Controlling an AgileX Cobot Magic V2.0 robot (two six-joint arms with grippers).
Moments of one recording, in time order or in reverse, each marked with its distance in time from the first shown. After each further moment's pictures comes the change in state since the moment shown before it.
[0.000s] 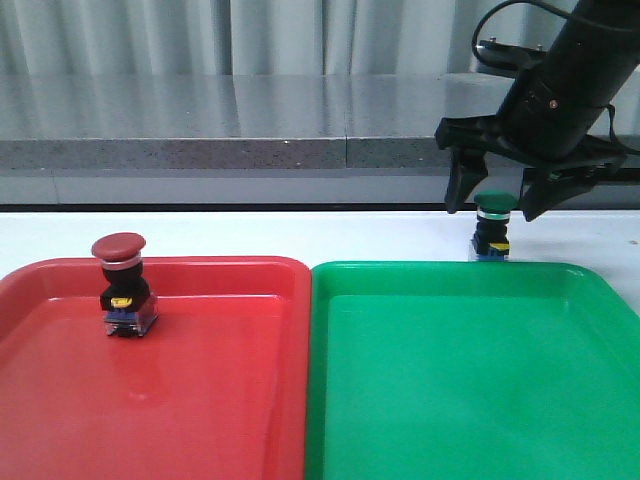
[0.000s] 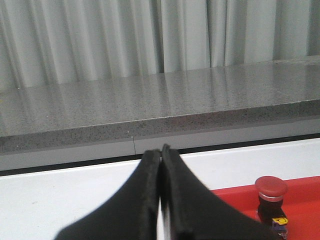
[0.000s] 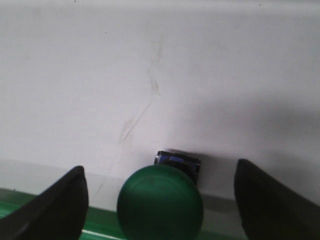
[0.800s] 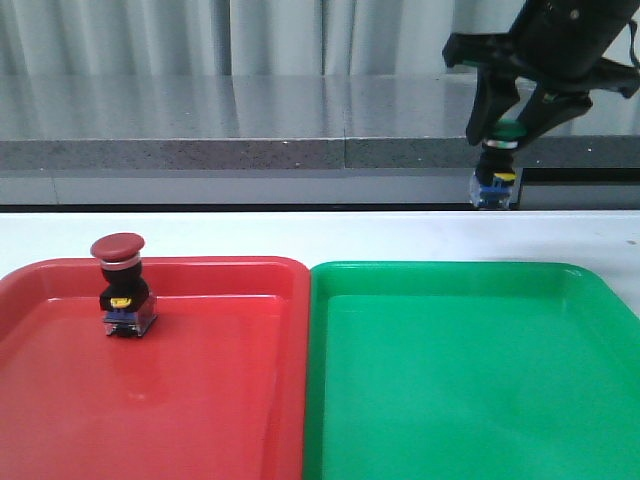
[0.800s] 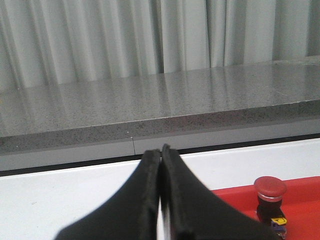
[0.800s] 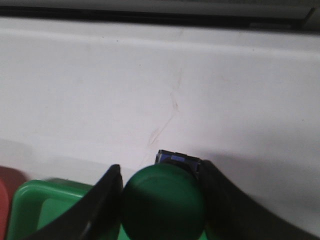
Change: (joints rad) left arm 0.000 0.000 0.000 0.000 0.000 0.000; right arm 0.009 -0.138 -0.069 -0.004 0.126 0.000
